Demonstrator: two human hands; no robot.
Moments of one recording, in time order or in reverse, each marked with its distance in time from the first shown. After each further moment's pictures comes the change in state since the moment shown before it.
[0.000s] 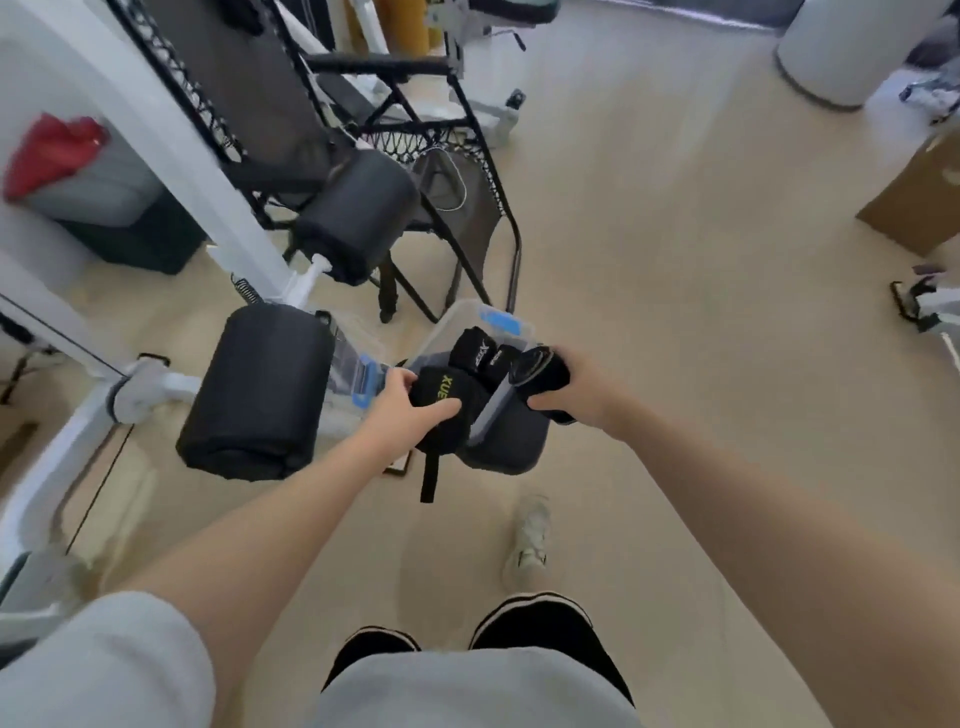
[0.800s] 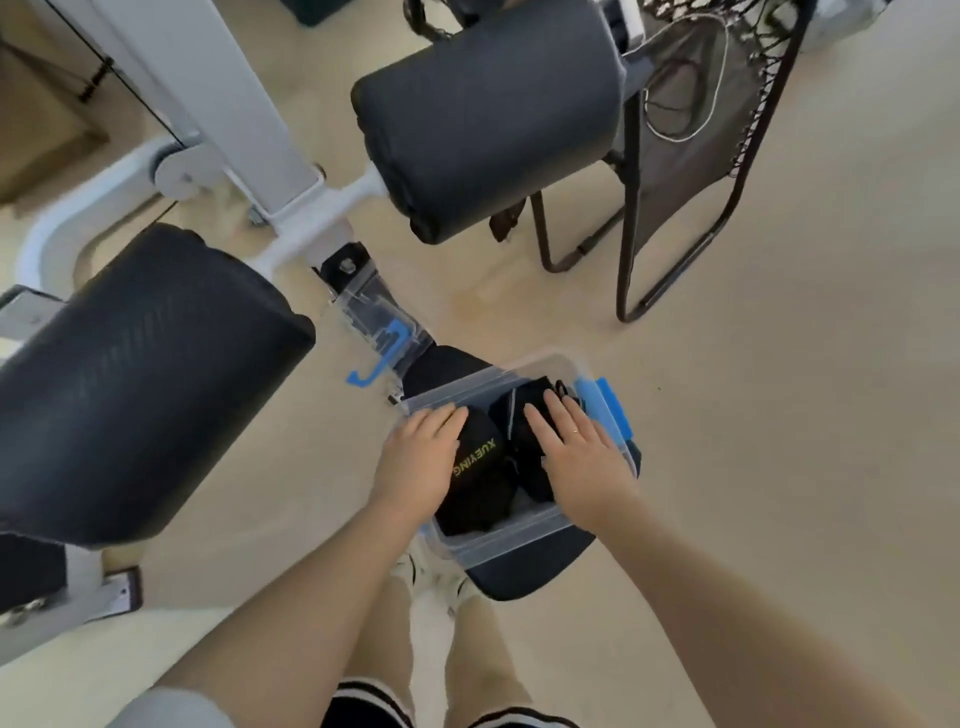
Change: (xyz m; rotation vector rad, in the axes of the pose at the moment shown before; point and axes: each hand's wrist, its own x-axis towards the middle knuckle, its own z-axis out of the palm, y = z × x) left_hand 0.215 -0.063 0.068 0.694 0.211 -0.157; right_hand 0.296 0.070 0.045 -1.069 -0.592 -0.398
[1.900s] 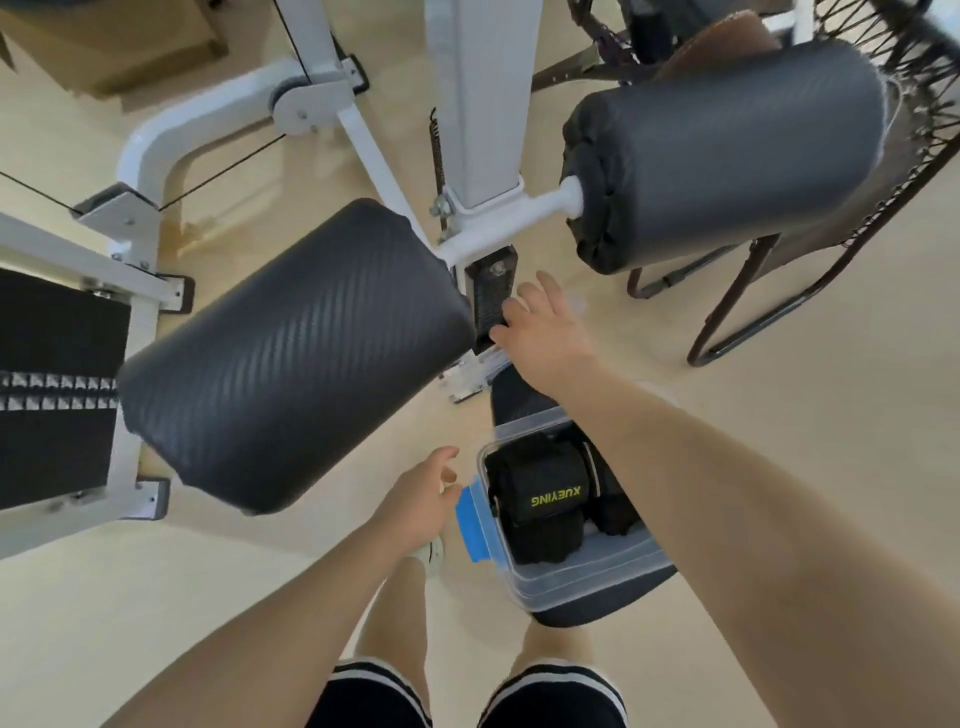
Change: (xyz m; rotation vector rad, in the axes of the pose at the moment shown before) left_hand -0.046 -0.085 -0.001 -0.874 -0.272 -0.497; right_hand 0.143 -0.148 -0.089 -0.715 0.185 -0.501
